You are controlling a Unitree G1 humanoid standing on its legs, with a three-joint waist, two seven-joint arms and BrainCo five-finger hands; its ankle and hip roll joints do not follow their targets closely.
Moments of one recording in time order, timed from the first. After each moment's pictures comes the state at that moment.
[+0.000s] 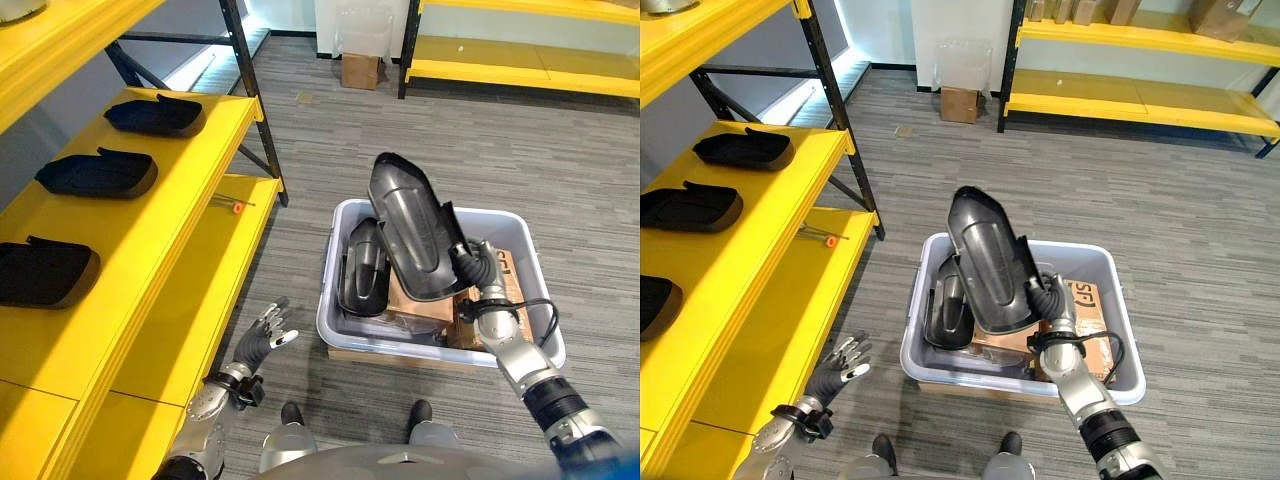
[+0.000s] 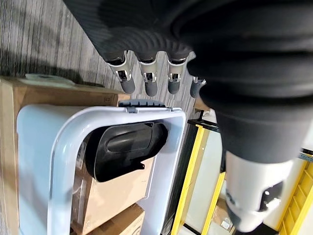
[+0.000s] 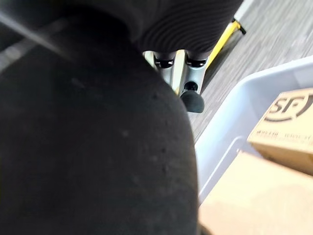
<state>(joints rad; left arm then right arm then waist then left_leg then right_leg) 0.13 0.38 -0.23 0.53 -0.60 -0.32 -0.32 -0.19 -0.38 0.34 0.37 -0.06 -0.03 -0.48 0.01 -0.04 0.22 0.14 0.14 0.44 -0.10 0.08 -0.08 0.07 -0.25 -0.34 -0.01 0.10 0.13</state>
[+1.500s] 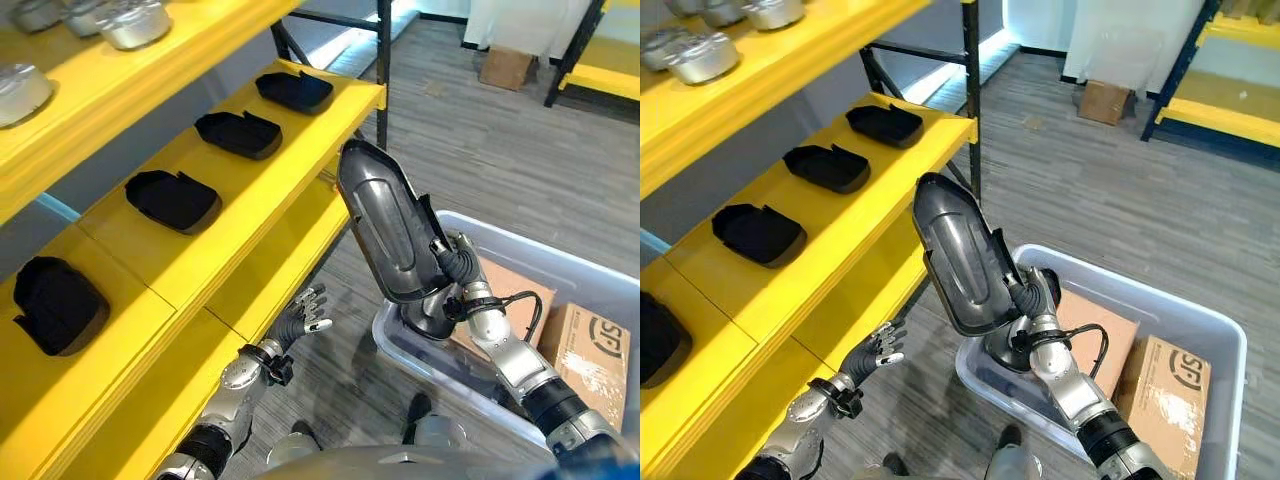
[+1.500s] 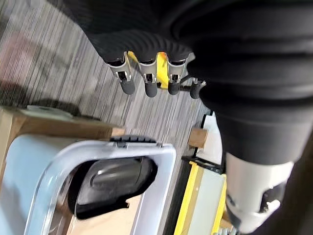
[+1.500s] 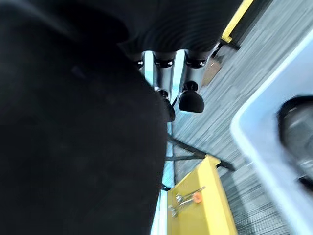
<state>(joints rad) 0.00 0.32 -0.36 0.53 -0.52 -0.25 -0.30 -0.19 -0.44 0.42 0.25 -0.02 -0.11 -0.42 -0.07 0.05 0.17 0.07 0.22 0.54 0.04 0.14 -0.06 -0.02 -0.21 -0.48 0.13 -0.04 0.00</state>
